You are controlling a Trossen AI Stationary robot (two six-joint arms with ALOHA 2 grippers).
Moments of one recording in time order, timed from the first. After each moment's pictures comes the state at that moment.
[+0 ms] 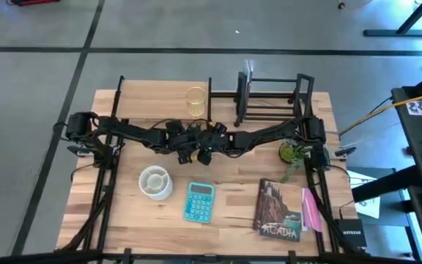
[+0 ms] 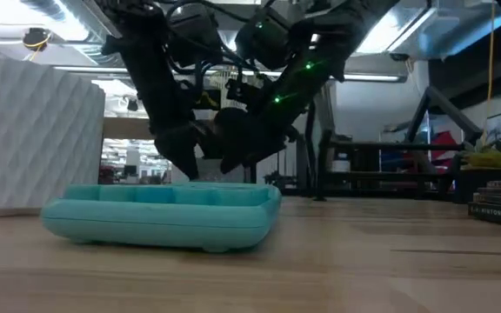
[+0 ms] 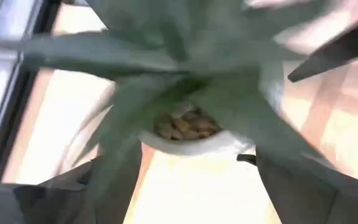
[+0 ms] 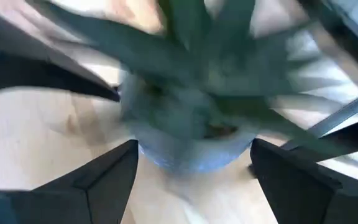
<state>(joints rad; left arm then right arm) 0.07 1.64 0.93 -0.40 -0.54 -0.08 -0.05 2.01 1.28 -0.11 0.42 0.24</state>
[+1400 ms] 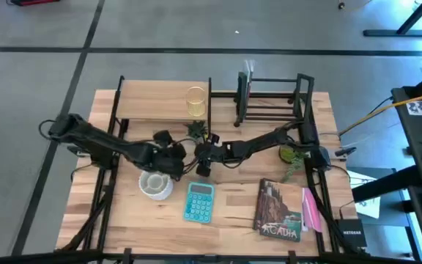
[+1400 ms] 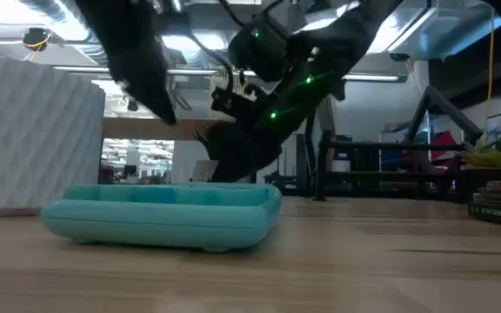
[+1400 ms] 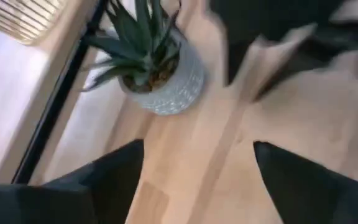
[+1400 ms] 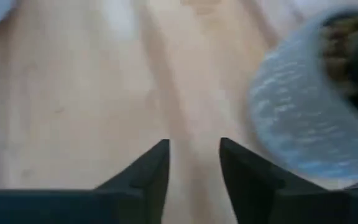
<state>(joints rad) -0.28 1.43 1.01 -0.73 -0.75 -0.42 0.00 2.10 1.26 0.05 0.29 0.13</state>
